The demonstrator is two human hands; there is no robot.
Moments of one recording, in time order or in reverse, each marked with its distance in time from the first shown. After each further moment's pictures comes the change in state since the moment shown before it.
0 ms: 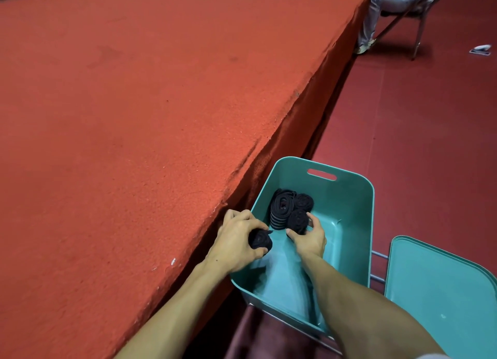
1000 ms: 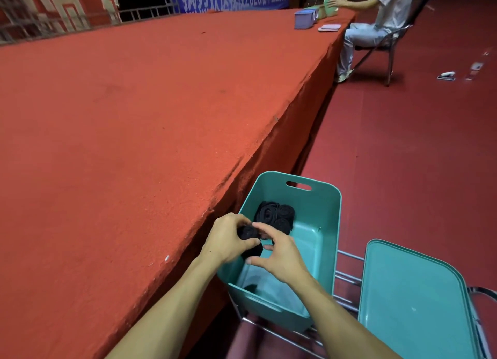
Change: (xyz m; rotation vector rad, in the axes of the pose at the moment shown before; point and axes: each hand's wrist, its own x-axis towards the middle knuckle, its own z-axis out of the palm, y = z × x) left_hand -0.006 0.032 -0.017 -0.042 0.148 -0.066; right_hand -0.103 -0.070 -0.059 -0.144 -0.522 -0.501
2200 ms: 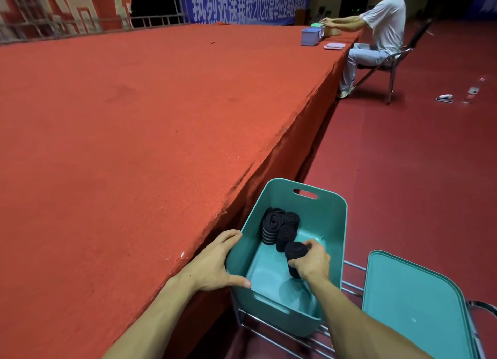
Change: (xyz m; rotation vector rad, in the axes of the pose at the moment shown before) left_hand -0.044 -0.056 -0.016 -0.082 -0.290 0.146; right_hand 0.001 0.025 -0.020 -0.152 0.378 0.565
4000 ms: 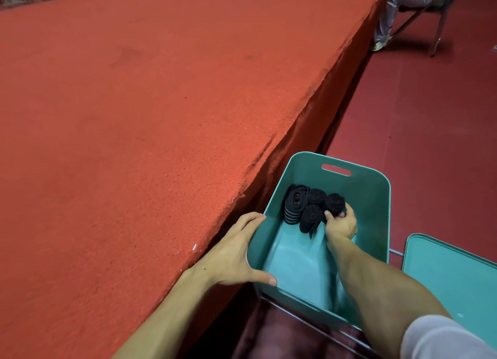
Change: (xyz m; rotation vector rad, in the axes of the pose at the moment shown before) left_hand 0.006 0.000 0.004 -0.046 0.014 0.036; right_hand 0.119 0.022 0.061 0.489 0.272 0.114
